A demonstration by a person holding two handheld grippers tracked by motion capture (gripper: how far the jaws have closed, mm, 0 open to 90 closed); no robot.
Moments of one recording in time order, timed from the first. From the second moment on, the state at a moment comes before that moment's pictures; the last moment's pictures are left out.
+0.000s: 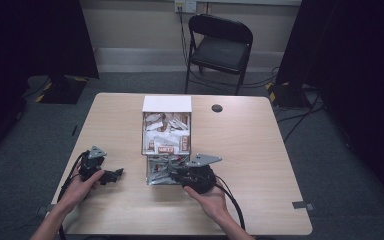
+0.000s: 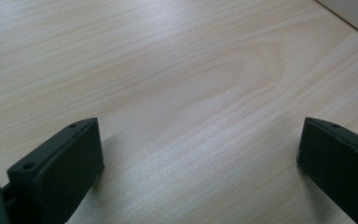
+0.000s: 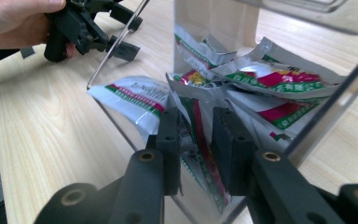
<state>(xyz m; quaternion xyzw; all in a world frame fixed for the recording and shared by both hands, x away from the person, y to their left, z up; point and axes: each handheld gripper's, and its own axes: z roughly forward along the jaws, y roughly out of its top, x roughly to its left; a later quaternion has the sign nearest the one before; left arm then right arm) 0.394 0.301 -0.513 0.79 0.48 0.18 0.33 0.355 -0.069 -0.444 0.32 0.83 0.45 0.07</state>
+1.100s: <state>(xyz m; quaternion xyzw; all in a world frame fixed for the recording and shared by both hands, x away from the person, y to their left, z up) 0.394 0.300 -0.513 0.79 0.48 0.18 0.33 0.357 -0.066 -0.448 0.33 0.81 0.48 0.07</state>
